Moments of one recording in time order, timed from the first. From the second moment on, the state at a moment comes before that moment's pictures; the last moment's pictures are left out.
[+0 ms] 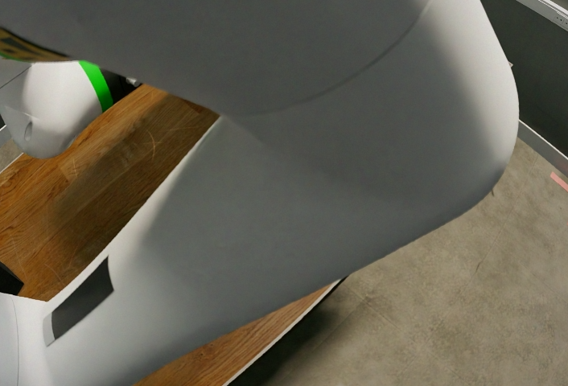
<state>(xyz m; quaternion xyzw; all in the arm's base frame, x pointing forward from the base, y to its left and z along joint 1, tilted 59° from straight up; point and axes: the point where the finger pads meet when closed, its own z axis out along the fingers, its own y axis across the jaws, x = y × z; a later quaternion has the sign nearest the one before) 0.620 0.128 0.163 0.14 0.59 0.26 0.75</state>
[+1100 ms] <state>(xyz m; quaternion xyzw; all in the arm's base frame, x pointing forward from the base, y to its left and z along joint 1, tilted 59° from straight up) 0.621 0.129 0.164 0.14 0.59 0.26 0.75</state>
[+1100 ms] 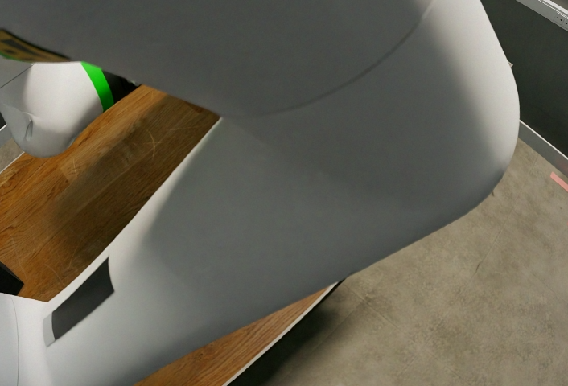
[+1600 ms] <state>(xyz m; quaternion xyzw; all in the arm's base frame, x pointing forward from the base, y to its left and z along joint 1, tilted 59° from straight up) 0.630 0.129 0.166 0.14 0.59 0.26 0.75</state>
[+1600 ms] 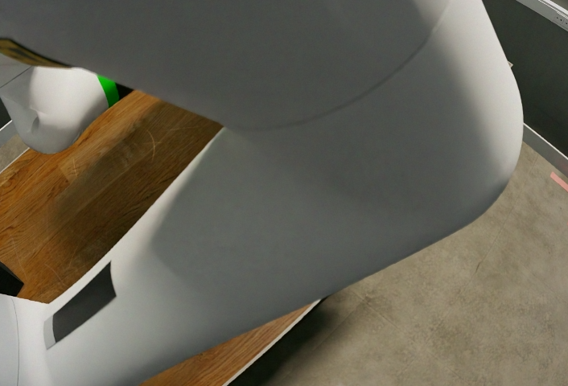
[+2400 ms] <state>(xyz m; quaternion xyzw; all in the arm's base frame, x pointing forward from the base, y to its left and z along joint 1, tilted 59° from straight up) 0.641 0.131 0.169 0.14 0.59 0.26 0.75</state>
